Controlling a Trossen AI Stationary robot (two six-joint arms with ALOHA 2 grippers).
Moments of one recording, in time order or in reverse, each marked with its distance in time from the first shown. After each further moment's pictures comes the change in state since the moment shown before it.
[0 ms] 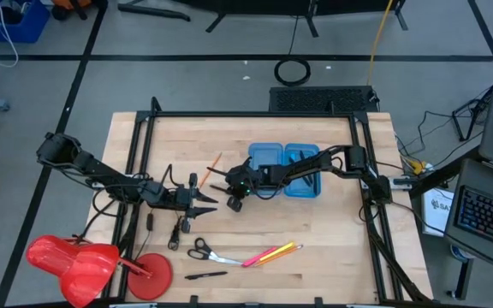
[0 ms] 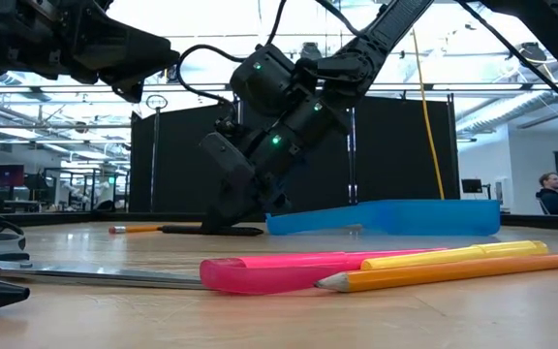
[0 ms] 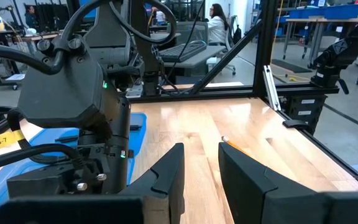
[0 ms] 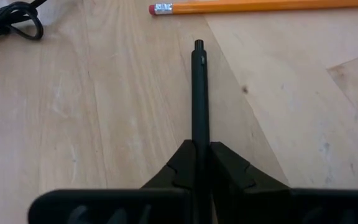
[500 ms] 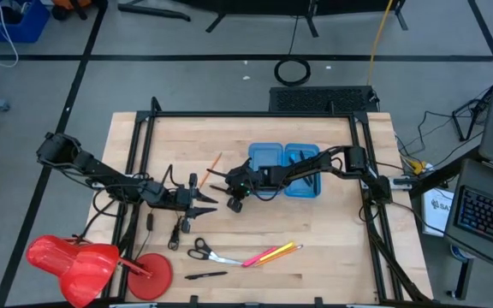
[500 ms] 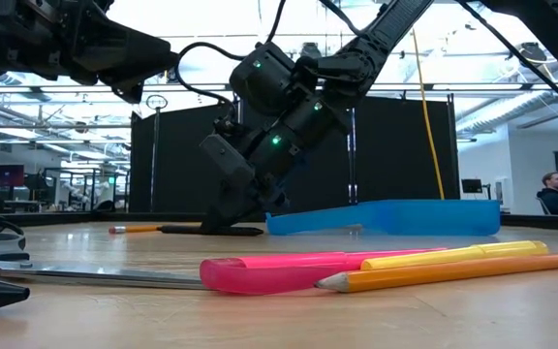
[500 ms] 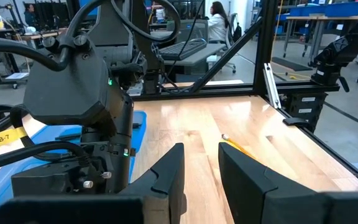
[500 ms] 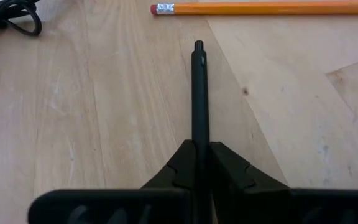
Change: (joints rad) left arm 0.000 0.000 0.000 -0.008 0.000 0.000; right arm 0.003 -0.003 -0.001 0.036 0.025 -0.022
